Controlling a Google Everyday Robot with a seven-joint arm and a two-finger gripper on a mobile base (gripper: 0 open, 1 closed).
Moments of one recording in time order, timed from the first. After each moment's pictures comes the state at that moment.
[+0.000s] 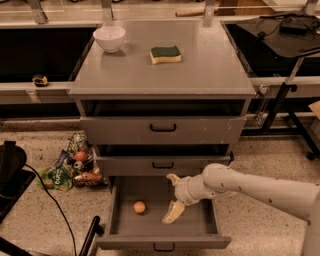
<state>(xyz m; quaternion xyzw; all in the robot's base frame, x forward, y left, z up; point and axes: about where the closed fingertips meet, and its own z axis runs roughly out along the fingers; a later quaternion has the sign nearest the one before) 0.524 -0.024 0.440 -0.62 0.69 0.23 0.30</state>
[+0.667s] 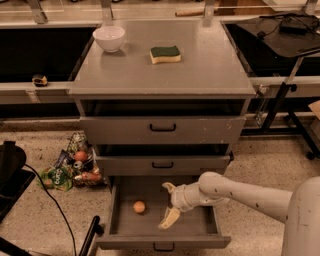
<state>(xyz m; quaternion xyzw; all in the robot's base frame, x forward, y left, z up) 0.525 -0.006 0.370 -0.60 0.68 0.28 0.30</state>
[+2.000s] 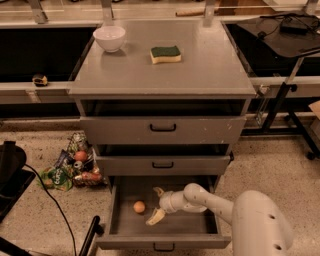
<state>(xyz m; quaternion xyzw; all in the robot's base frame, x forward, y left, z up) 0.598 0.040 0.205 -0.55 0.69 0.31 0.35</state>
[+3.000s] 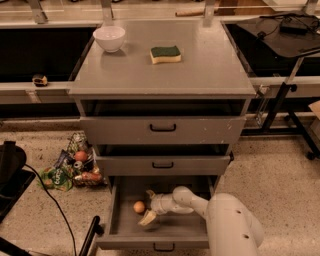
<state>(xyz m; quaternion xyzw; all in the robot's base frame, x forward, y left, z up) 0.620 0.084 0.133 -0.55 0.70 0.31 0.35</state>
